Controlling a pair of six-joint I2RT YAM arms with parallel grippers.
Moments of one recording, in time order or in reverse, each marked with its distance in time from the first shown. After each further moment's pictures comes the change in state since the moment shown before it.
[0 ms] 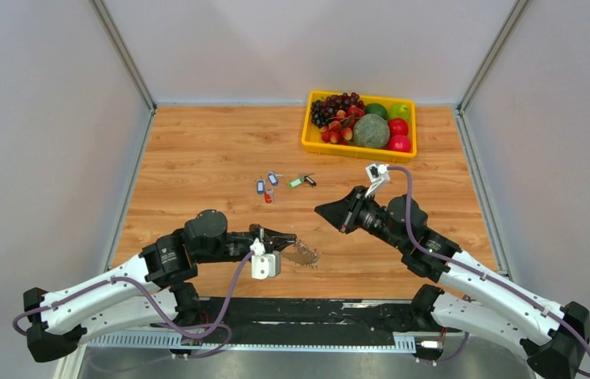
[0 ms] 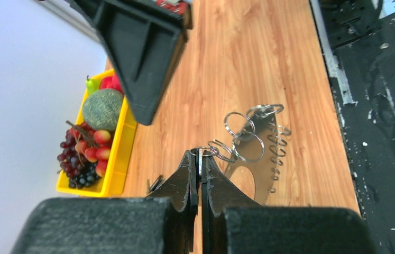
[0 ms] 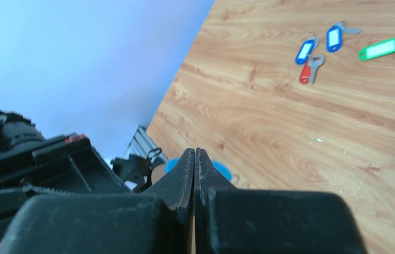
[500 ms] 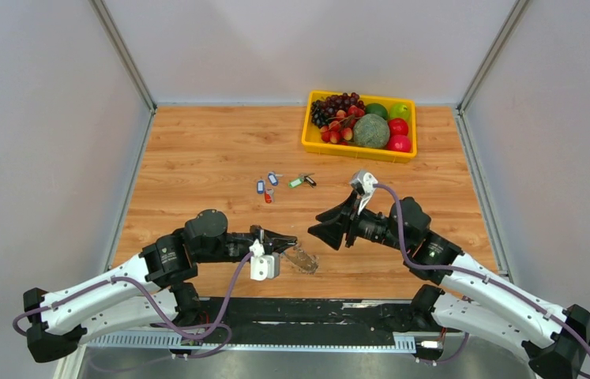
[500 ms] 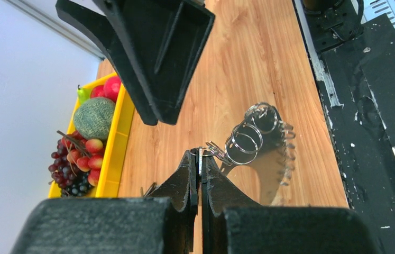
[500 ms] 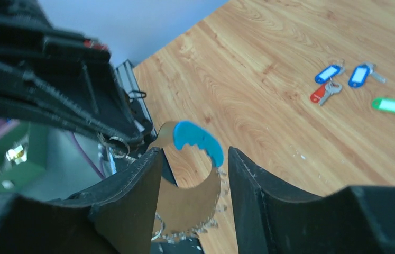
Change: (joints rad) left arm -0.002 0.001 0.000 -0.005 0.040 0.000; right arm -0.007 -0.038 -0.018 0.009 -0.181 -0.343
